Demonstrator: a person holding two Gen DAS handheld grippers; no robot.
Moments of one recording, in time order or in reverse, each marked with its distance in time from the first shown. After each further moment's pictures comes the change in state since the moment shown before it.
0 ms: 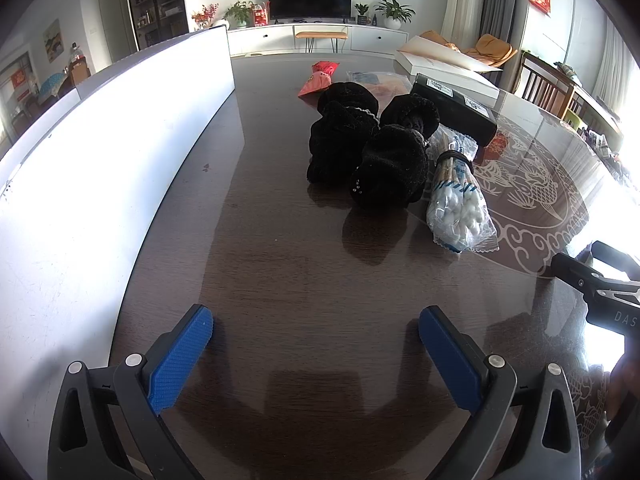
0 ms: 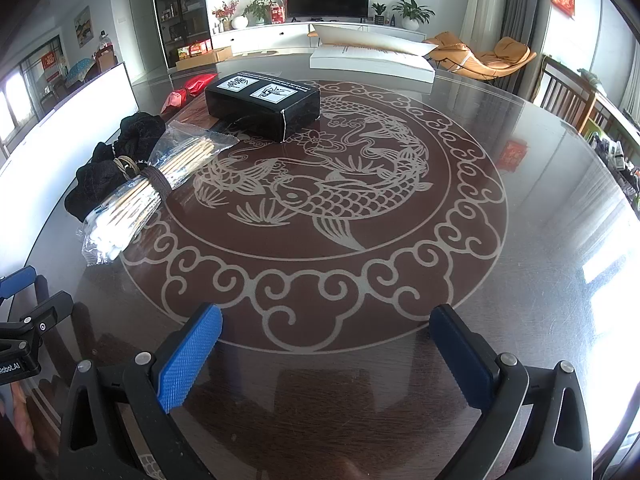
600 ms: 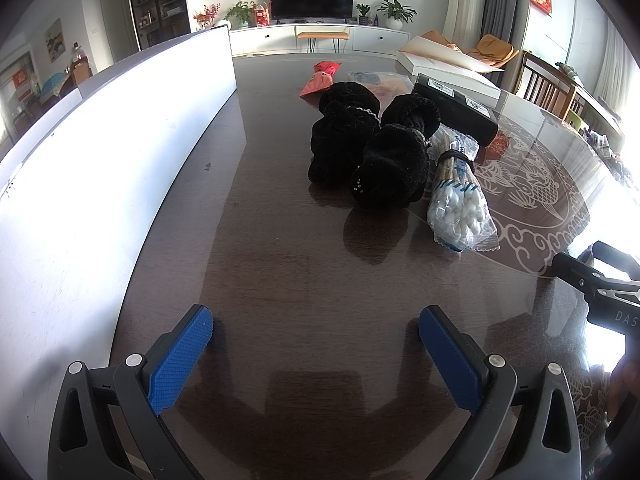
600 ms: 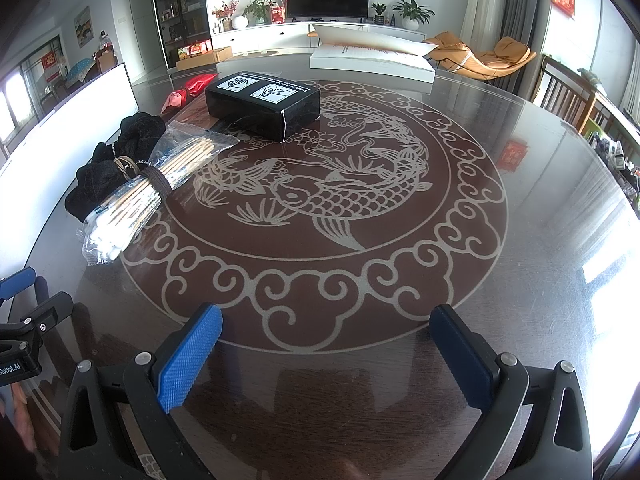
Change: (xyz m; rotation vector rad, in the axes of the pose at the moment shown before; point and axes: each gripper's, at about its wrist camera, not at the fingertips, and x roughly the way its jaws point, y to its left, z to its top) left arm 0.000 -0.002 0.001 0.000 -0.001 0.004; right arm 0.000 0.000 0.000 0.000 0.000 0.001
